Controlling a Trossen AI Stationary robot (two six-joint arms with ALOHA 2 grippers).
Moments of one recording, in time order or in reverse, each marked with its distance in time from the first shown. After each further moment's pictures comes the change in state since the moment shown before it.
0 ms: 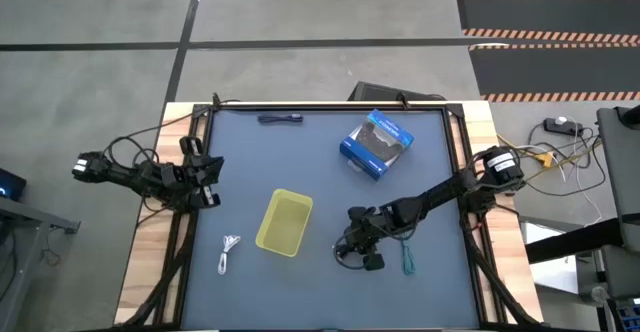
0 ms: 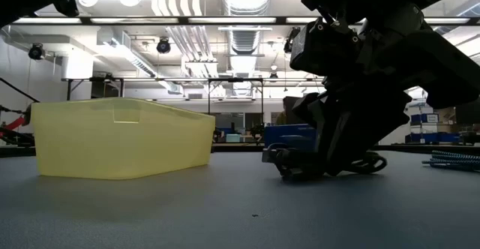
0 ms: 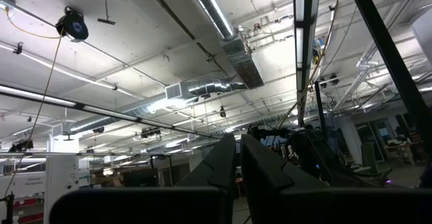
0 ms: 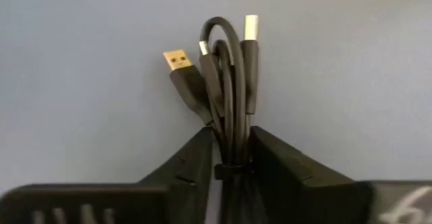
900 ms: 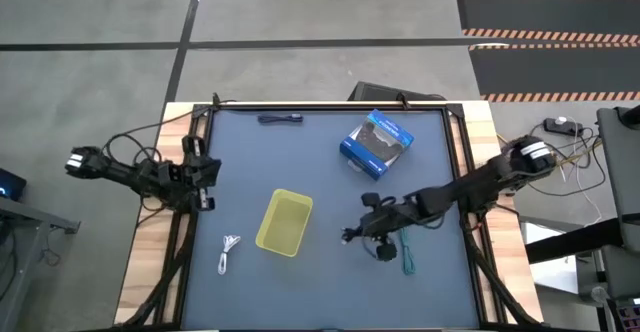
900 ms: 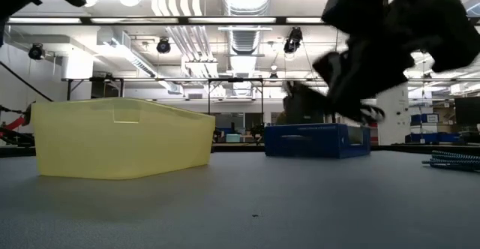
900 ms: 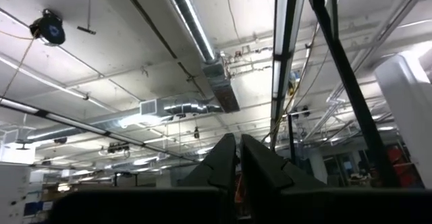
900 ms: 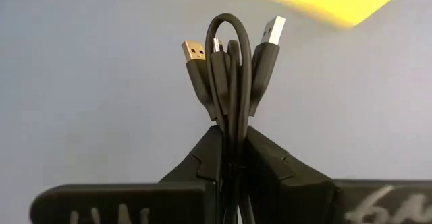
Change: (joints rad) left arm 0.000 0.182 0.055 0.185 0.111 -0.112; right arm -0.002 -0.306 -0.189 0.076 0.176 -0.097
